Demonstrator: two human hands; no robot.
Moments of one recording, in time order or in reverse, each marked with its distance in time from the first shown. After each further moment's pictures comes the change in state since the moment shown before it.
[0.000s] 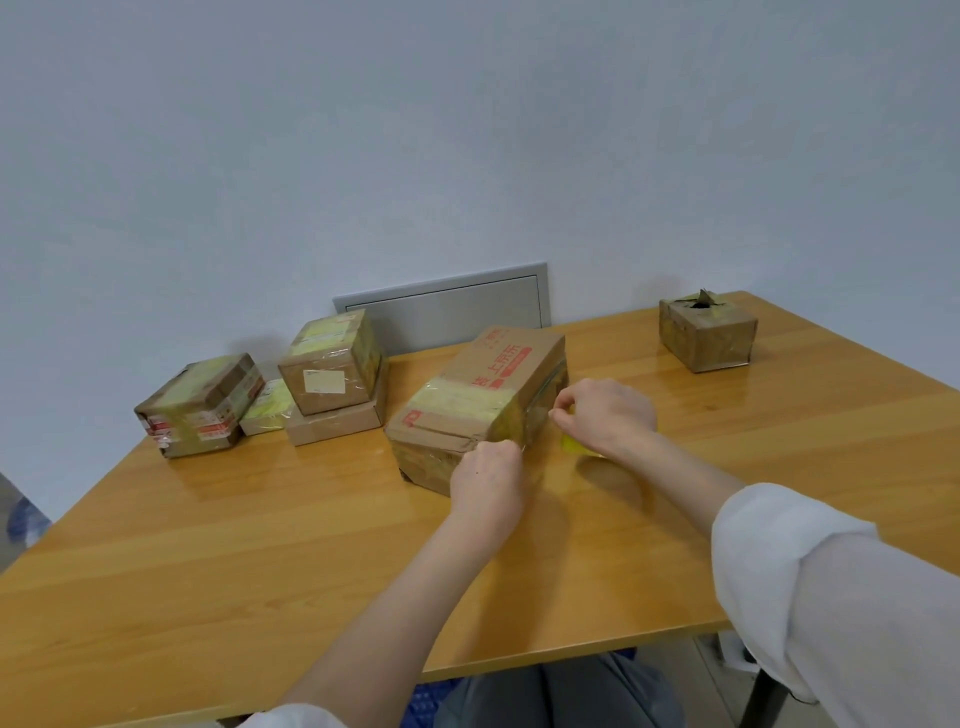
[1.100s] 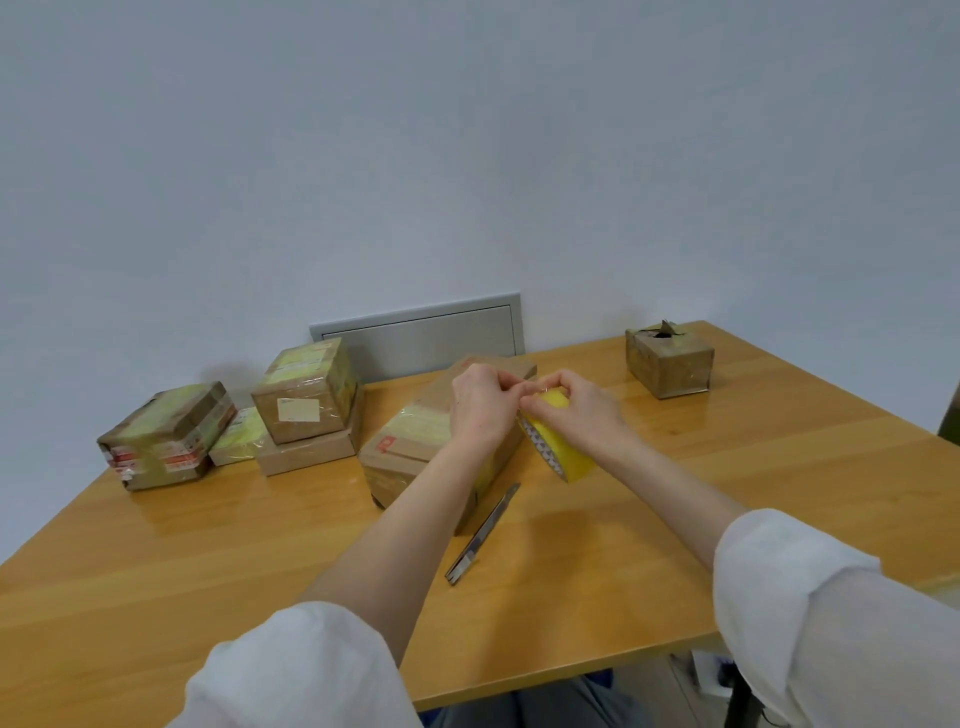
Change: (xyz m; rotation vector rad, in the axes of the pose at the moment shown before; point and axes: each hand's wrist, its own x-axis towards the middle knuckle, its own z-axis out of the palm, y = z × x) left_hand 0.065 0.029 -0.053 -0.743 0.260 -0.022; right_hand -0.005 0.008 -0.025 0.654 0.062 0.026
